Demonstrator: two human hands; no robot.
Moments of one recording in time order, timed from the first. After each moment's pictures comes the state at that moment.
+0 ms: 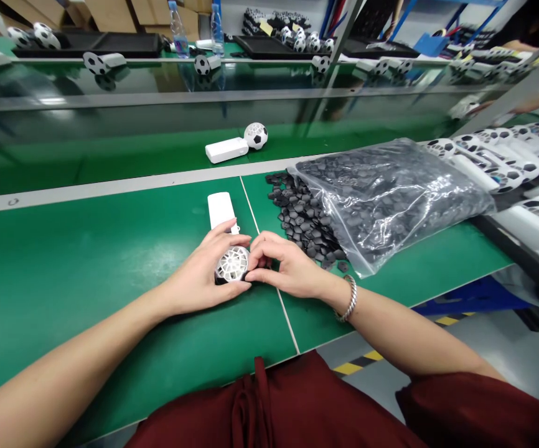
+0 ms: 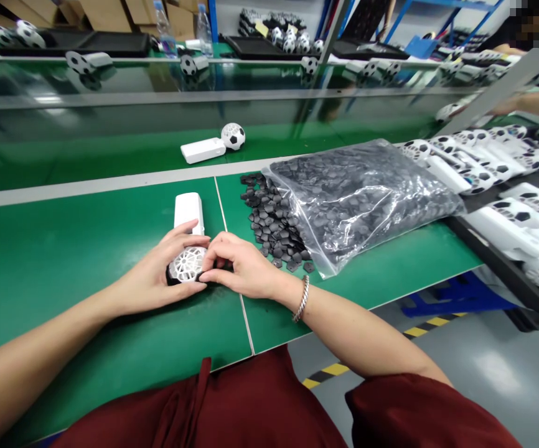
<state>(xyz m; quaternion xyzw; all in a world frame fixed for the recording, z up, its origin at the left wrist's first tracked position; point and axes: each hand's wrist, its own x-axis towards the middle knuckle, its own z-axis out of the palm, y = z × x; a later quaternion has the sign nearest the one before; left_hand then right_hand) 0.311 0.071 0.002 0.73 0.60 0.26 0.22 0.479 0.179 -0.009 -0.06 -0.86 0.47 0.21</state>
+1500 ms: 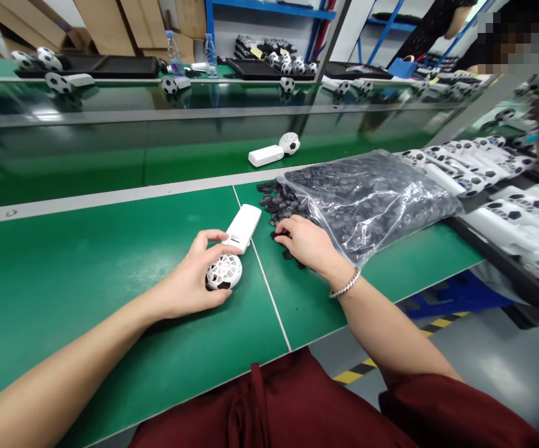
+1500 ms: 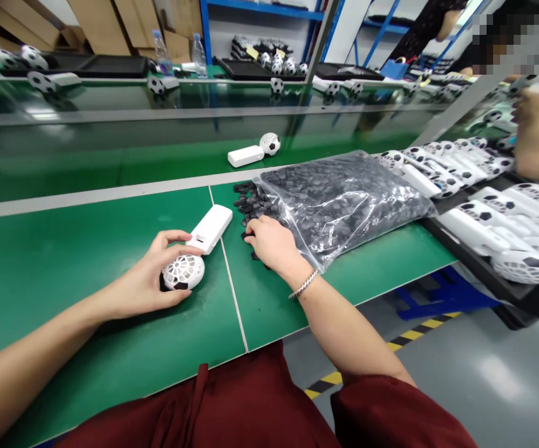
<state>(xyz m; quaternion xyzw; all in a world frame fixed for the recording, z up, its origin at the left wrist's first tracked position) 0.312 0.064 0.005 0.68 0.63 0.26 0.27 0.497 0.219 -0.002 -0.41 -0.91 0.09 0.06</state>
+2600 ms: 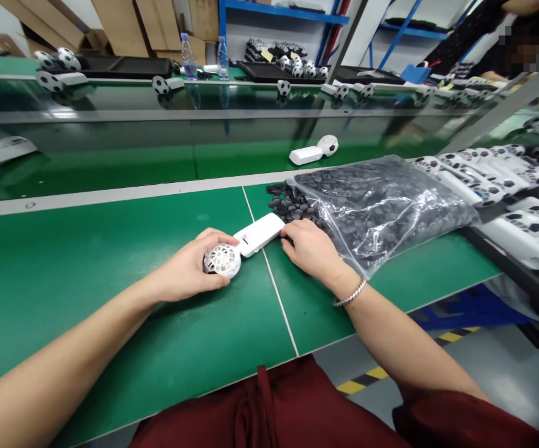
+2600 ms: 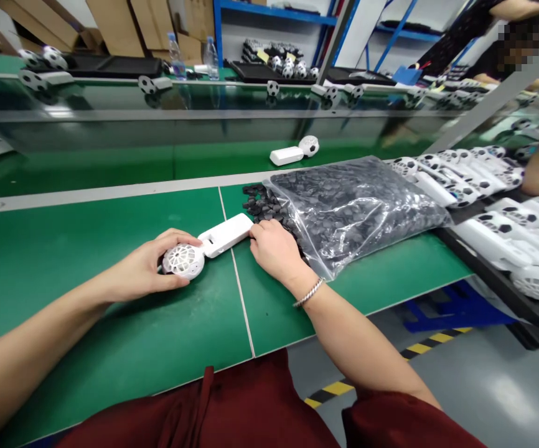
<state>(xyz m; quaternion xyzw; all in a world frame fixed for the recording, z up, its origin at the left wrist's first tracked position) 0.292 0.071 0.013 0.64 0.64 0.27 0.32 0.492 0.216 -0.010 -0.31 -0.95 0.01 0.09</state>
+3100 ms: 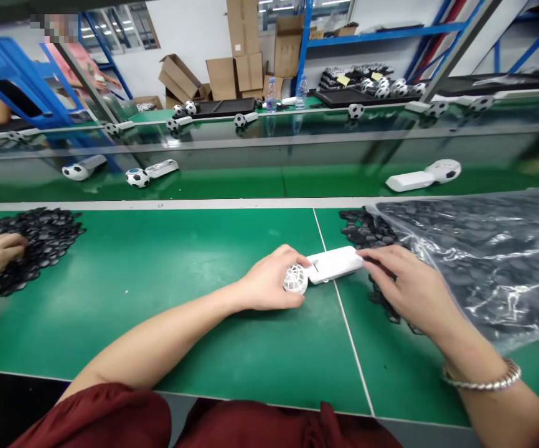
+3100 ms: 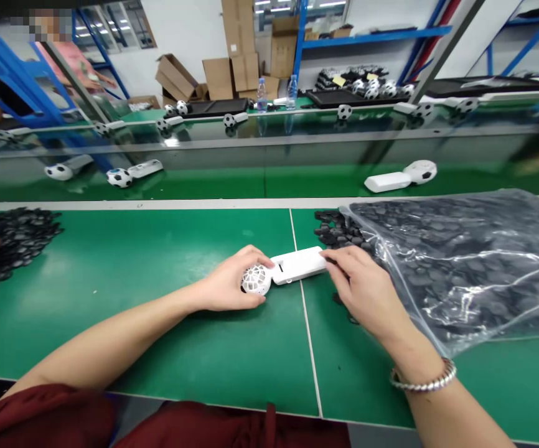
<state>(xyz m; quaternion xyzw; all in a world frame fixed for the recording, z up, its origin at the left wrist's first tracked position) 0.303 0.067 0.009 0.64 0.65 0.30 0.26 0.502 0.216 -0.005 -0.24 -0.93 0.10 0.26</state>
